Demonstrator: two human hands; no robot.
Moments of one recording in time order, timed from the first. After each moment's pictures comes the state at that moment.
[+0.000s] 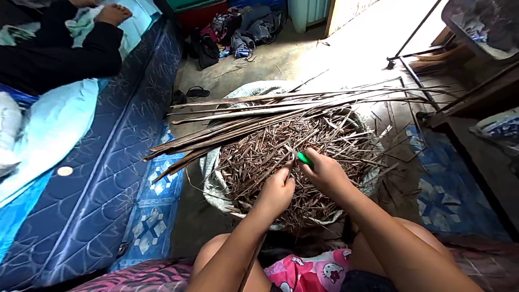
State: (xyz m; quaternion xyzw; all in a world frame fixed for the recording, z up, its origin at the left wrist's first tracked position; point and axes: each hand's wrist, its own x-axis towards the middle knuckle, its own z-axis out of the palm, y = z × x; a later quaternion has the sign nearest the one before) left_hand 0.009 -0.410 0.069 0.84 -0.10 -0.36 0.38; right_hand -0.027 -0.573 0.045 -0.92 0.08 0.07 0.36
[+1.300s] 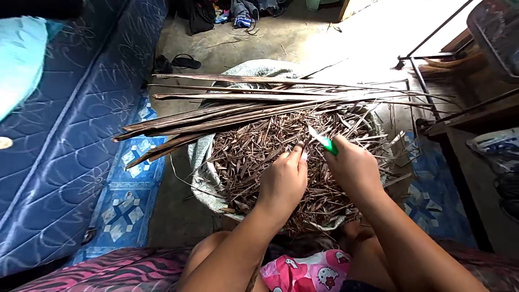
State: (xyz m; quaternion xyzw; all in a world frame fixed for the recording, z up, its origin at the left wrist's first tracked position) left_hand 0.037 -0.418 0.043 0.92 -0.19 -0.09 0.32; right_hand 0.004 -0.563 0.051 -0.96 0.19 0.02 0.19
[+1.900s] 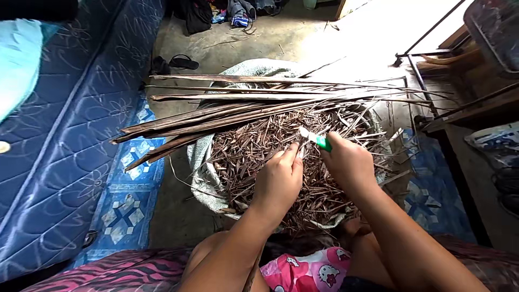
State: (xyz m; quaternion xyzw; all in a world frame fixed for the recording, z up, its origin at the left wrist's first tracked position) left_hand 0.038 -0.408 0.043 0.91 -0.20 -0.05 0.35; right_hand 0.007 -0.563 0.040 -0.97 0.16 -0.04 0.17
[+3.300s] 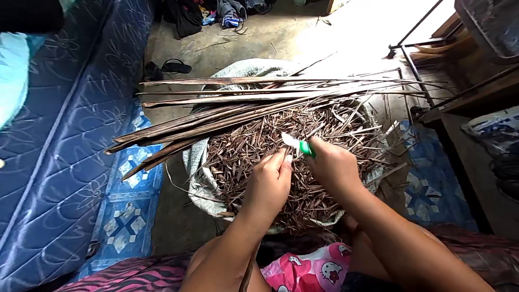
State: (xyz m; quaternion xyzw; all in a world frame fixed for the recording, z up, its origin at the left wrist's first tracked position) left_hand 0.038 -0.396 0.046 0.89 -0.19 -0.07 0.40; right_hand 0.004 -0.551 0.032 -0.97 0.13 -0.09 0.20
